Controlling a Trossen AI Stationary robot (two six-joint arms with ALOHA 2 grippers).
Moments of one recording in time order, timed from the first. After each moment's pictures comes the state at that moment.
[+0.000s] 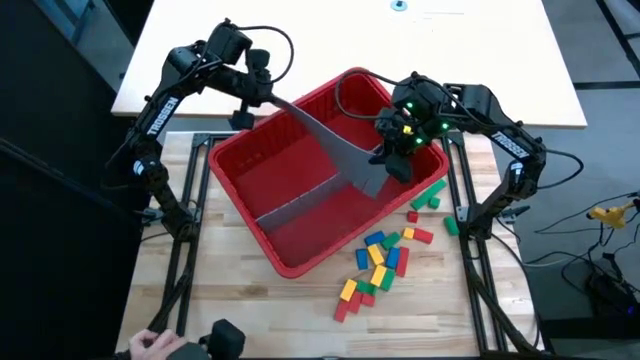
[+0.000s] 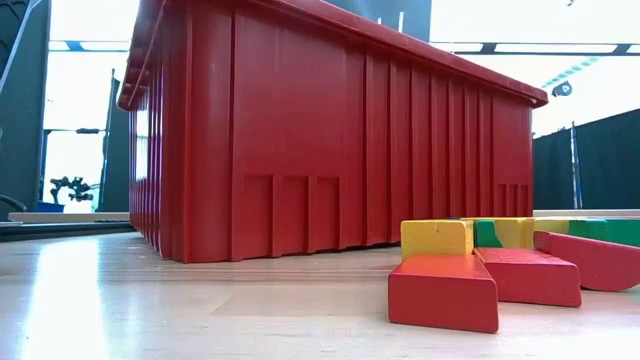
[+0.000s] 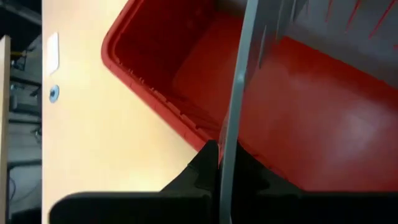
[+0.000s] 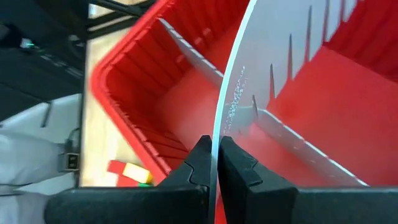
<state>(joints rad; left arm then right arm) 0.79 1.72 2.25 -1.38 0.21 1.11 -0.29 1.60 2.17 -1.41 -0.37 0.02</state>
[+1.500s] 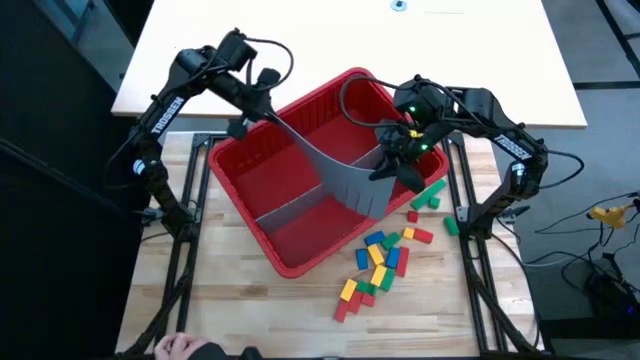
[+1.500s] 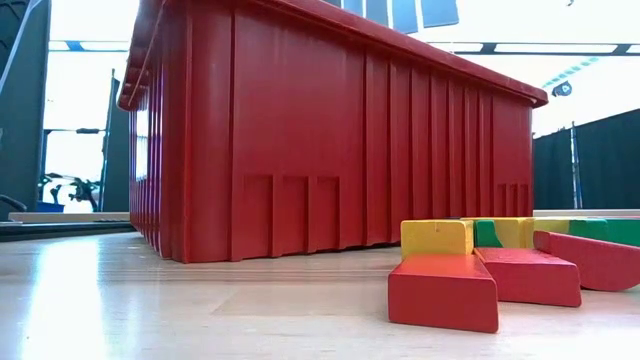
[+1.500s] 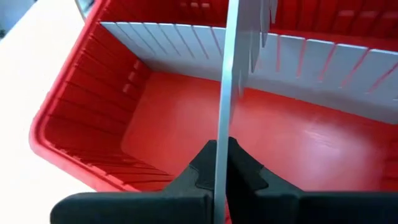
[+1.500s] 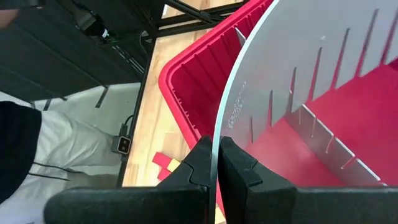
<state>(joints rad) 0.77 1.72 2.17 -1.45 0.52 1.35 -0.25 1.60 2.17 -1.37 -0.56 -0.05</state>
